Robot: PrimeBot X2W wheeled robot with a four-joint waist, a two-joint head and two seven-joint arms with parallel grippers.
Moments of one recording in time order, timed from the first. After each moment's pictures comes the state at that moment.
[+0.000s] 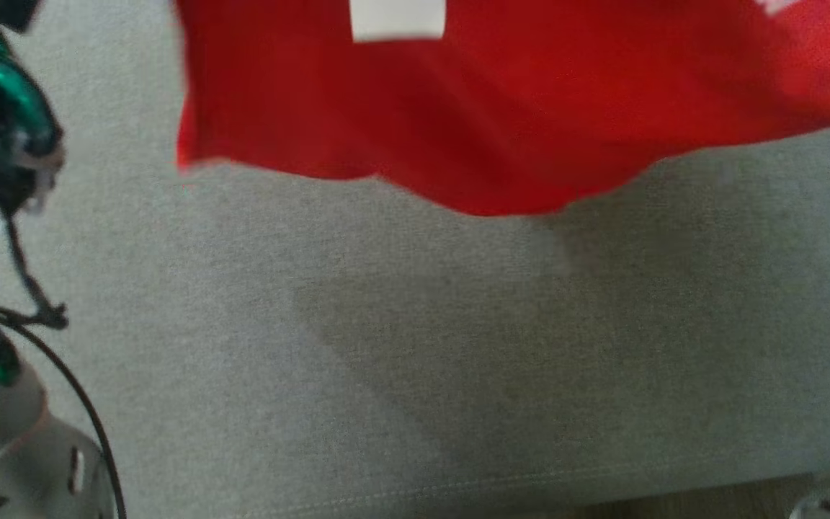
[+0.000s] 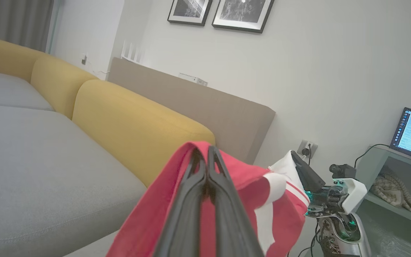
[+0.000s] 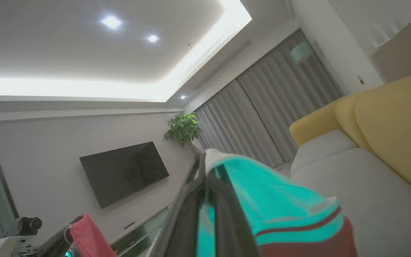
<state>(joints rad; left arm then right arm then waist) -0.82 0.14 -0.02 -0.59 -1.02 0.05 0.79 -0.60 -0.05 -0.39 -0.60 1.09 0.13 0.68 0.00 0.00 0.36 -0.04</state>
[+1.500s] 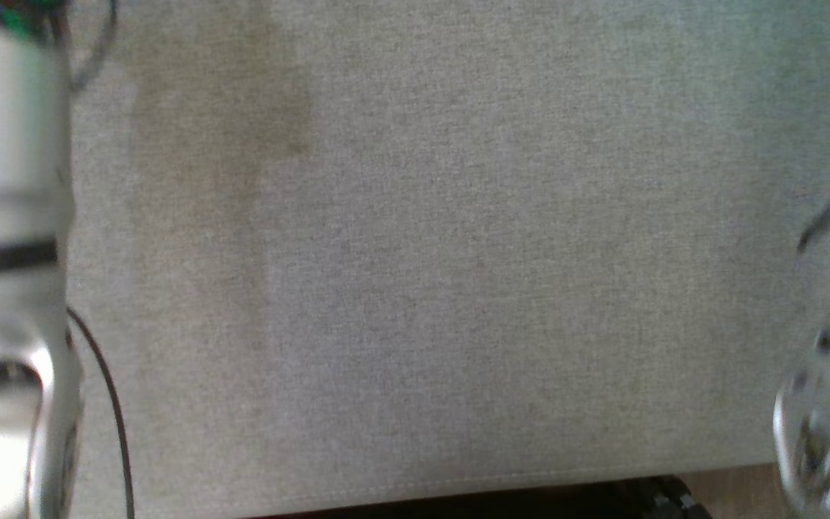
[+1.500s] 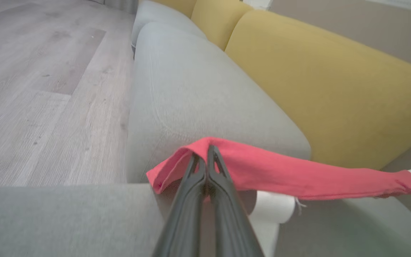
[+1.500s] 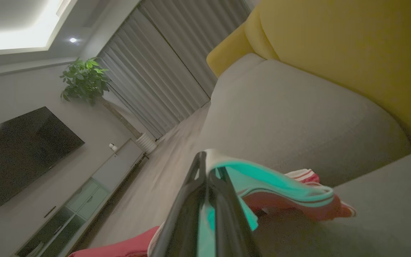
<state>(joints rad) -1.17 0.18 -0.20 0.50 -0.60 -0.12 0.09 -1.01 -0.06 -0.19 0.12 0.71 0.13 0.33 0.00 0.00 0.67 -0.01</state>
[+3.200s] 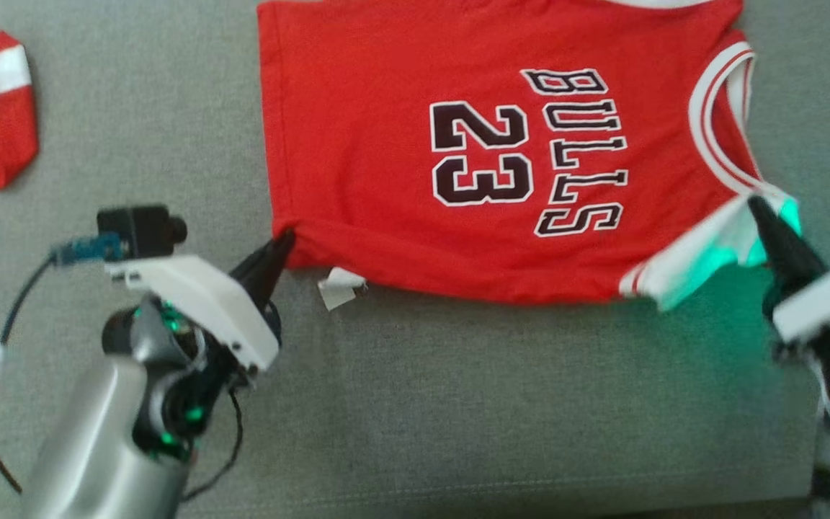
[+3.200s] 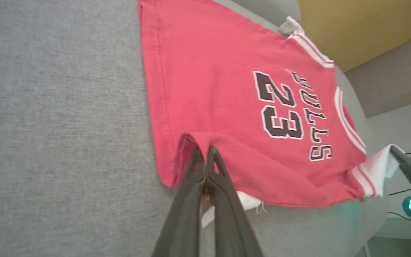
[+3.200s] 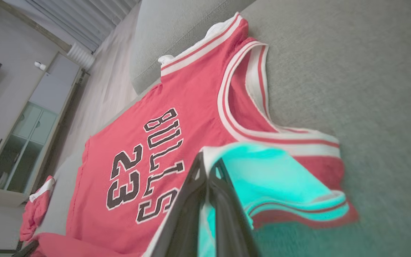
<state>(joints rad) -0.24 0.22 -0.32 -0.05 -0.77 0.12 0.42 -0.17 -0.04 -0.25 -0.06 0.68 0.13 0.59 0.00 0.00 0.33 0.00</state>
